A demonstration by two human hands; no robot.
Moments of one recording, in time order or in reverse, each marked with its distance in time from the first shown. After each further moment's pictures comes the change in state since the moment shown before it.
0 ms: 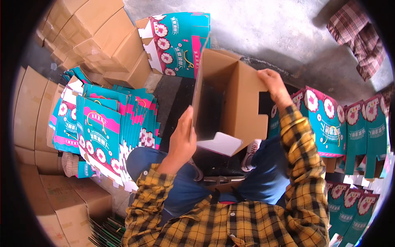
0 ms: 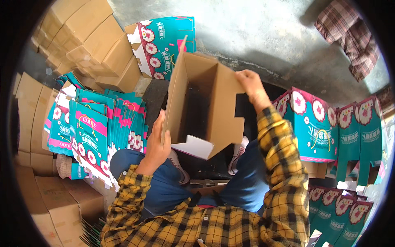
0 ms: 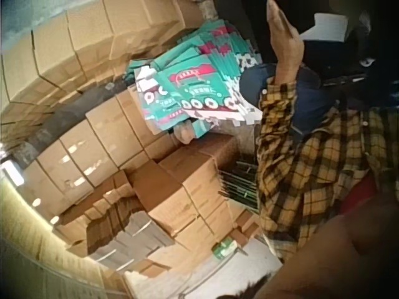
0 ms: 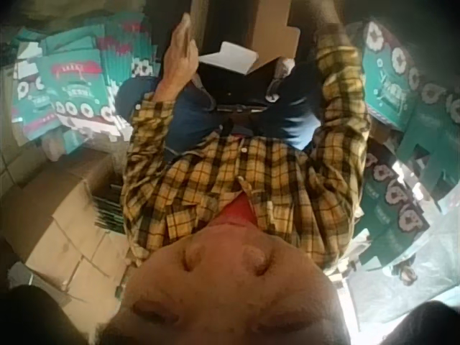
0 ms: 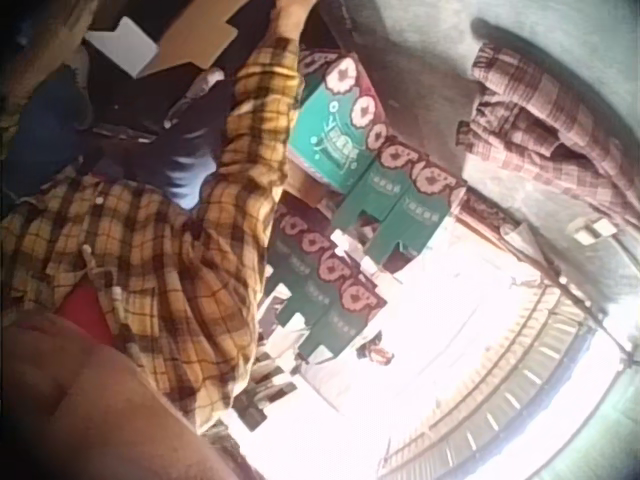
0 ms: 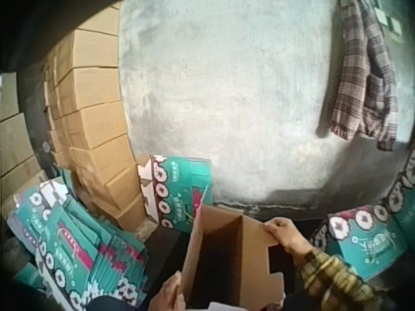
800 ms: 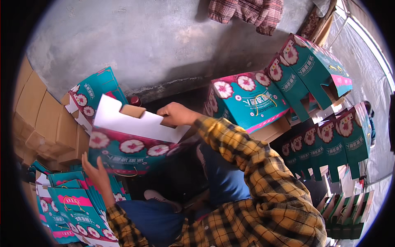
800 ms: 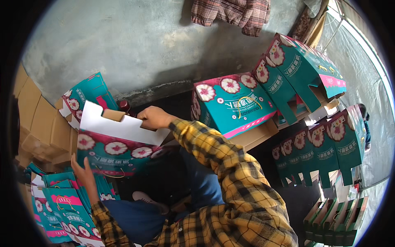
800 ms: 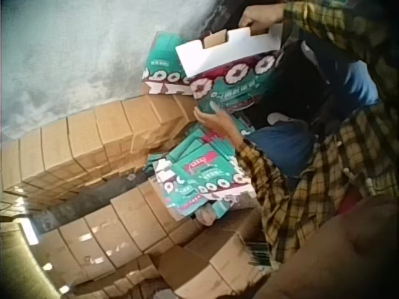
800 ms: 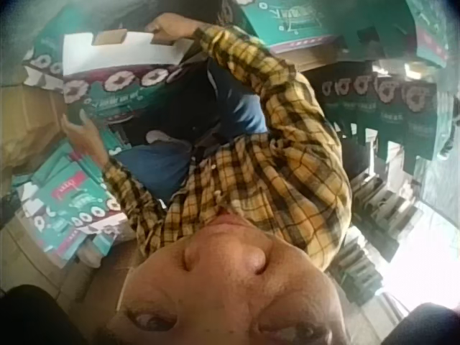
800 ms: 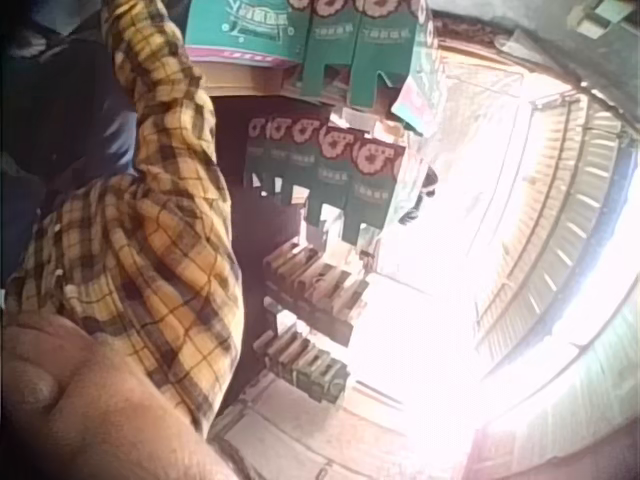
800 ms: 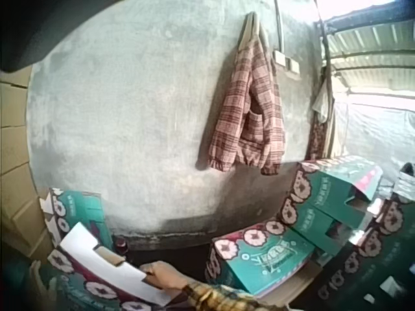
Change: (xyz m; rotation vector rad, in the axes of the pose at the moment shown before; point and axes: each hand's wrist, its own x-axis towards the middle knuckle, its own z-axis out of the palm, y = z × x) left_hand 0.055 -0.116 -0.033 0.329 0.343 -0.101; right_hand -0.076 -0.056 -0.004 -0.580 -0.337 -0.296
